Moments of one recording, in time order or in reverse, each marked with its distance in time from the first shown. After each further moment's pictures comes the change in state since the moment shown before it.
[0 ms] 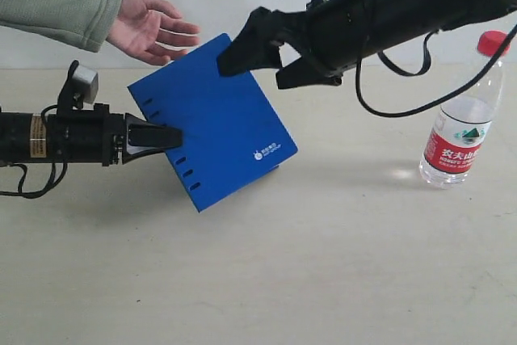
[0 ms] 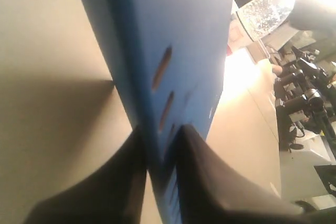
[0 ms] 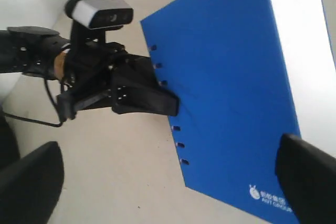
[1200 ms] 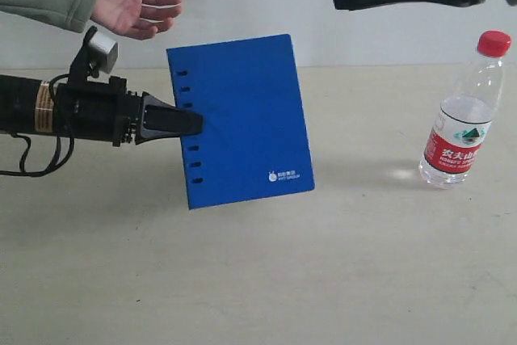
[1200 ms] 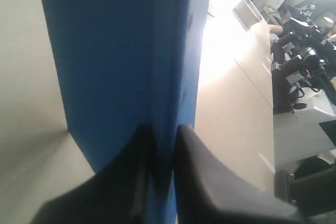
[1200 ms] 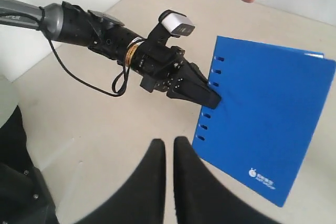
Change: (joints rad) left arm -0.098 -0.184 0.000 0.092 0.053 -0.089; right arm 0.057 -0.711 0.215 -0.348 0.003 0.280
